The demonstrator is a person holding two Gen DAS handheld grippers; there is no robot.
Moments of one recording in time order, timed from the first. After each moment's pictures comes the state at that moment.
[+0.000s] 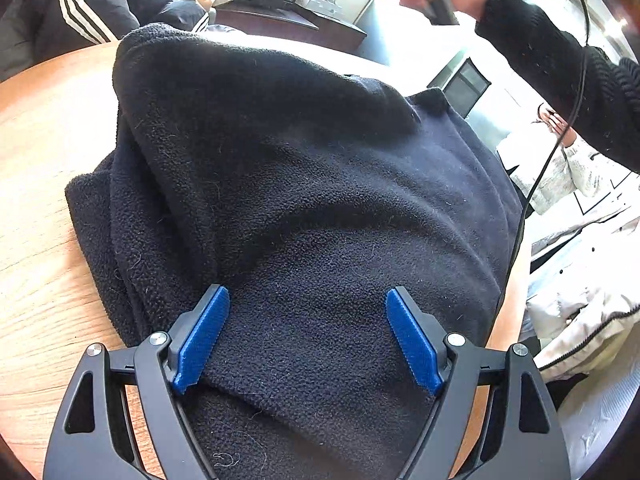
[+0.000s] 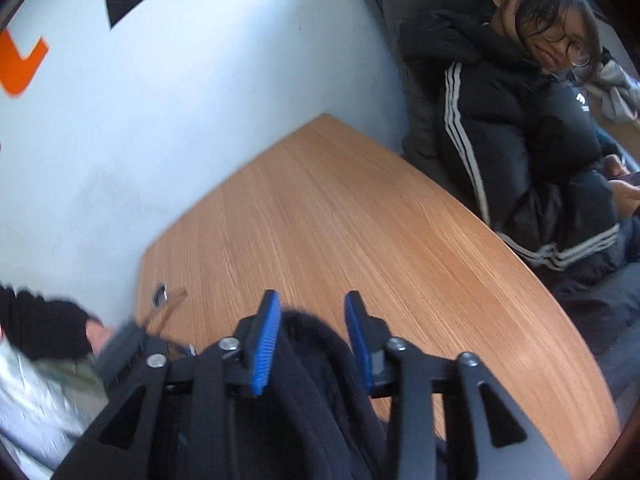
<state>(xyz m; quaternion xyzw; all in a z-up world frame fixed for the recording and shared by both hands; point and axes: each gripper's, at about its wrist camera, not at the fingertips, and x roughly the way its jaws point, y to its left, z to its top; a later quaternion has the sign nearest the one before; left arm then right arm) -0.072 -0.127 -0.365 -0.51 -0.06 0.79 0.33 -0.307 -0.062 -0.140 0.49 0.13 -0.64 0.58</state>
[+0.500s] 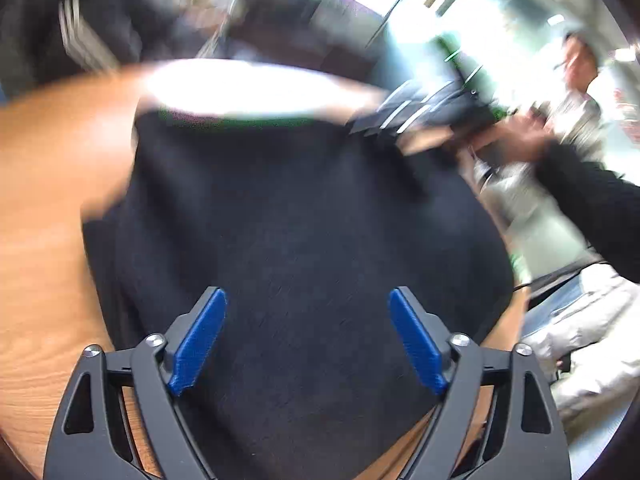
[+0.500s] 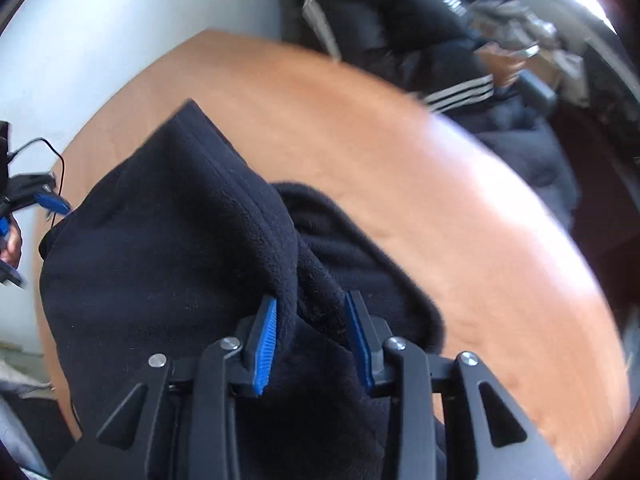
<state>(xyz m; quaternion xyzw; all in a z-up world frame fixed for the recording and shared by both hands) -0.126 -0.102 -0.343 -0.53 -0.08 0.80 0.28 -0.258 0.071 -0.209 0.51 0.19 -0.75 0.38</state>
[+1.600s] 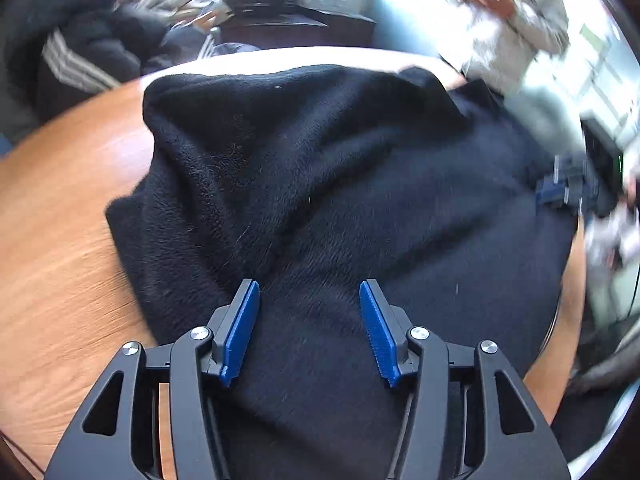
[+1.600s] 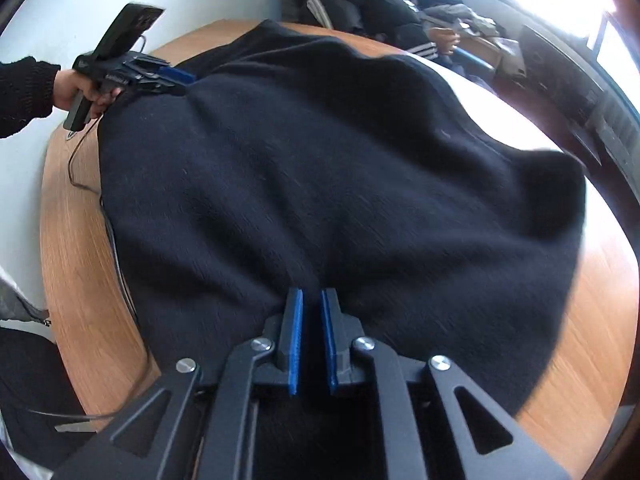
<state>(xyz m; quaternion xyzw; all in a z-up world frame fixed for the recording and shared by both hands) -0.112 -0.096 -0.380 -0.49 0.07 0.82 0.29 -0.009 0.195 -0.251 0.50 0.21 -0.77 0.34</state>
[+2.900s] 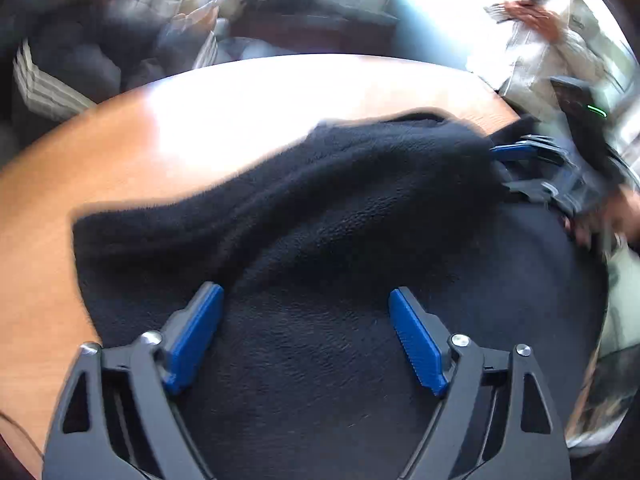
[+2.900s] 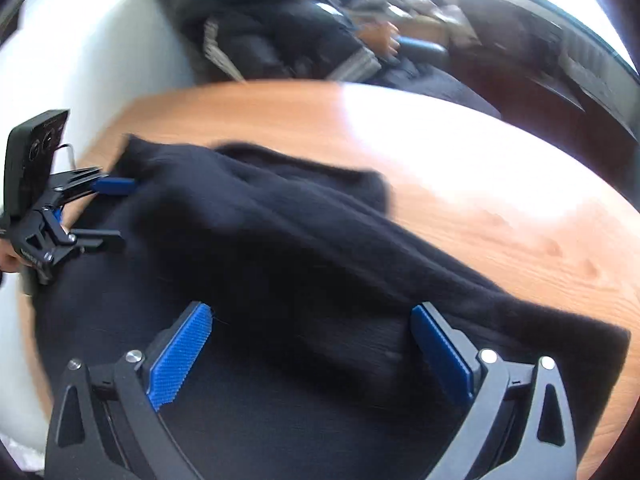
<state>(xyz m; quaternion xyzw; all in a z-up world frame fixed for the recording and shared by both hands) -0.171 -0.061 -0.407 -0.48 0.05 0.83 0.27 -0.258 0.148 -0.280 0.52 0.05 -0.81 0.25</state>
